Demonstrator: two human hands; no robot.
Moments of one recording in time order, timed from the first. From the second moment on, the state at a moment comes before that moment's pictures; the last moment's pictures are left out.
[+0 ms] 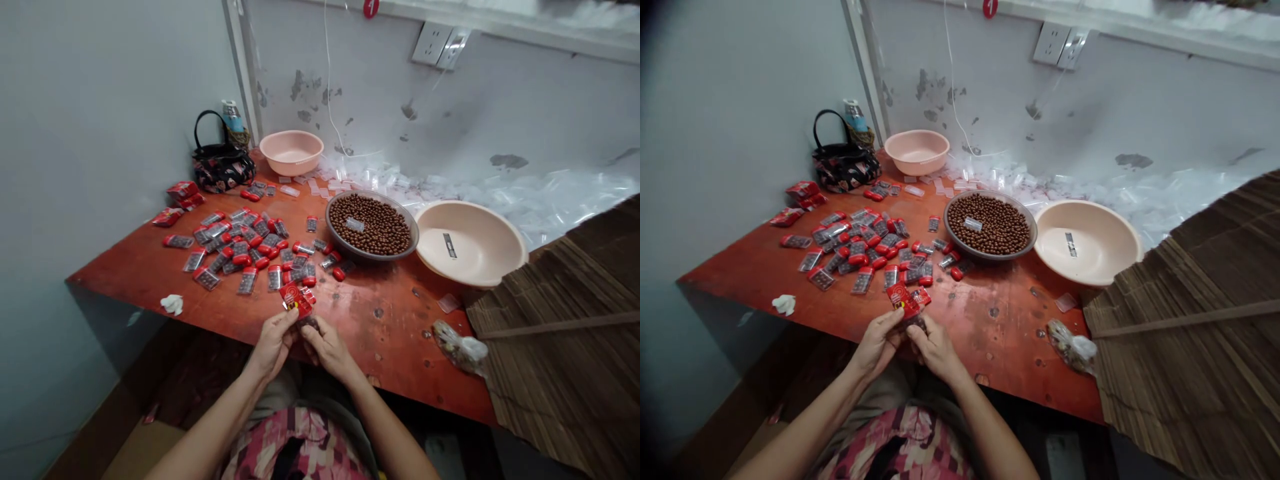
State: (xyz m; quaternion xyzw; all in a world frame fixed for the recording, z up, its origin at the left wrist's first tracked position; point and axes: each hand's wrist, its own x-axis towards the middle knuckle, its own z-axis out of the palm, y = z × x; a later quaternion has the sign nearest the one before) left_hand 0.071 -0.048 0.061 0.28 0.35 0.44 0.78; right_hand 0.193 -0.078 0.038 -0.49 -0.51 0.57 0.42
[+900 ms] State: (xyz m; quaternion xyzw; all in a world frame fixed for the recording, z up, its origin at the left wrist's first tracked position) left_hand 0.061 -0.054 0.046 0.19 0.39 0.49 0.76; right_hand 0.180 -0.088 0.025 -0.43 -0.38 0.68 0.47
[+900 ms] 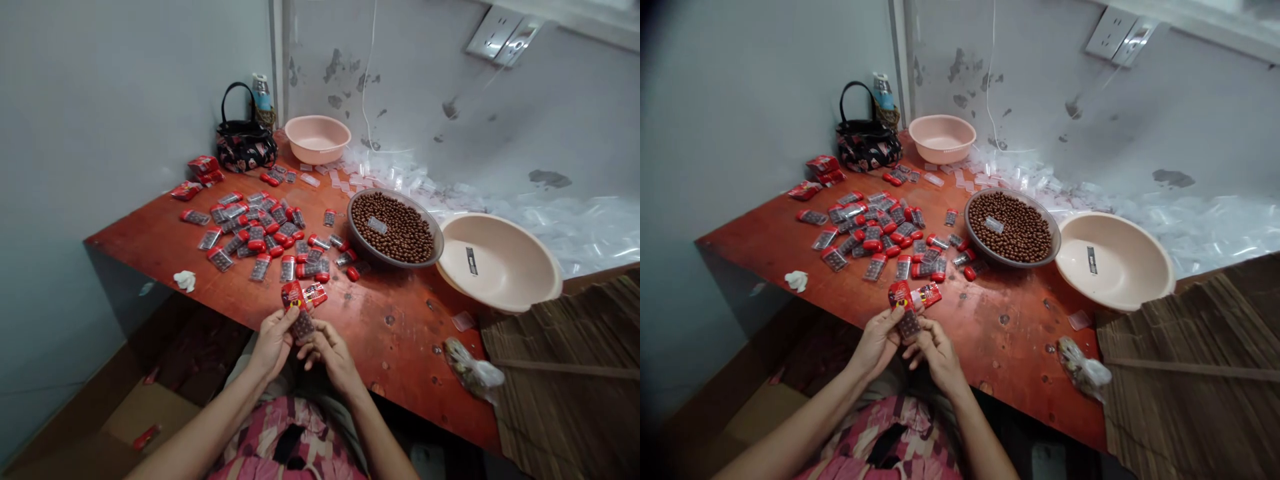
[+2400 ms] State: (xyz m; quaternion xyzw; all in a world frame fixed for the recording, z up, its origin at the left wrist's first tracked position) left_hand 0.031 -0.089 0.043 0.17 0.37 0.54 0.74; right_hand 0.134 -0.076 0.032 -0.46 -0.32 0.67 0.49
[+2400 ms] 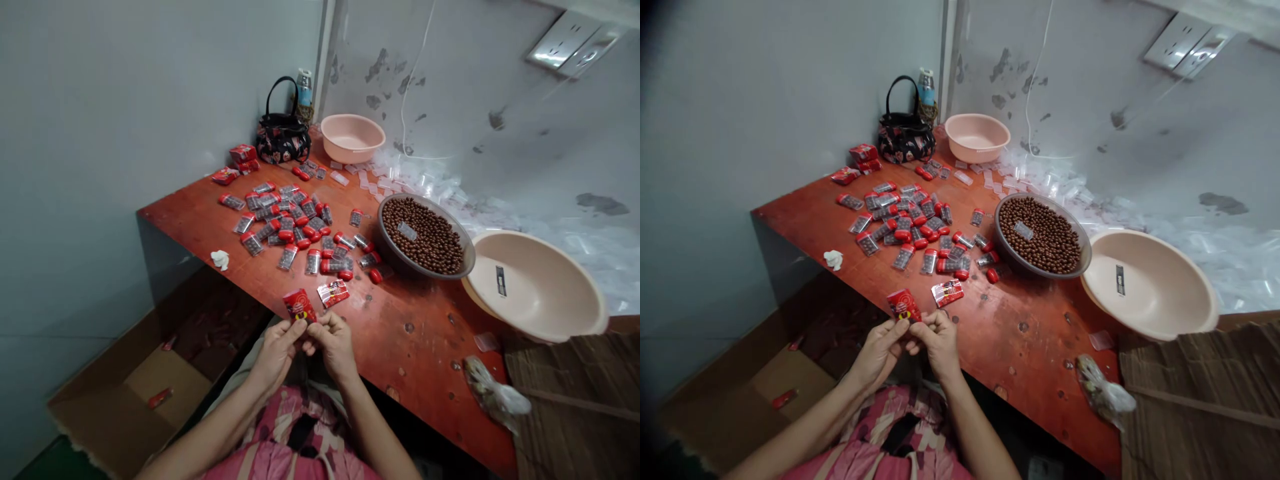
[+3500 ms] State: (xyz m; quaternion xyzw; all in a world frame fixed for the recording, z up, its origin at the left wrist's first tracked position) left_hand 0.063 -0.009 0.001 0.81 0.49 0.30 0.09; right_hand 0.195 -0.066 0.044 -0.59 -0.43 0.49 0.48
